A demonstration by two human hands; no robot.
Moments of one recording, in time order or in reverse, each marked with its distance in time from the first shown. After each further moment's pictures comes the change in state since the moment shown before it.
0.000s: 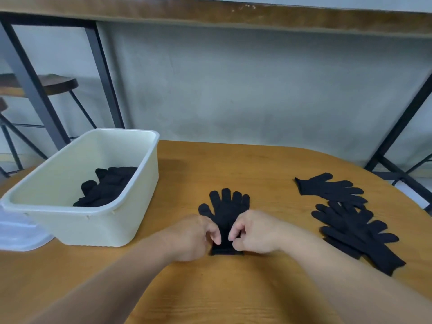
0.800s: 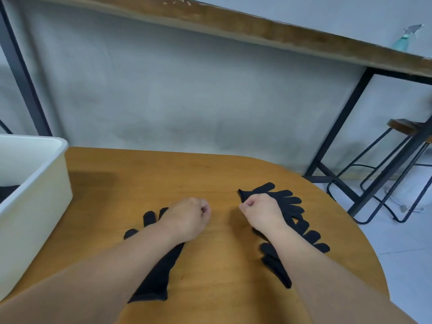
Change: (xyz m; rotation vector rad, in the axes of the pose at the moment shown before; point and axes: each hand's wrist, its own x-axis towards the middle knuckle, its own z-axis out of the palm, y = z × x) left_hand 0.134 0.094 0.001 -0.117 0.227 0.117; right_hand 0.013 0.133 -0.081 0.194 0.685 0.396
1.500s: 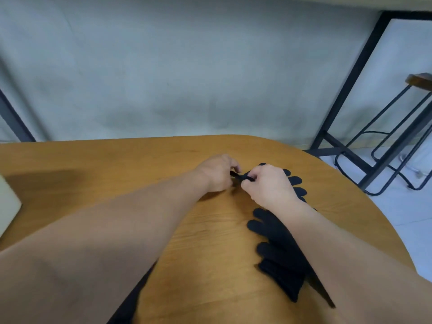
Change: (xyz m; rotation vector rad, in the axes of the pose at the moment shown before) left_hand 0.151 0.061 0.033 0.237 -0.113 0.153; right_hand 0.062 0.031 -0.009 -0.074 0.021 -0.071
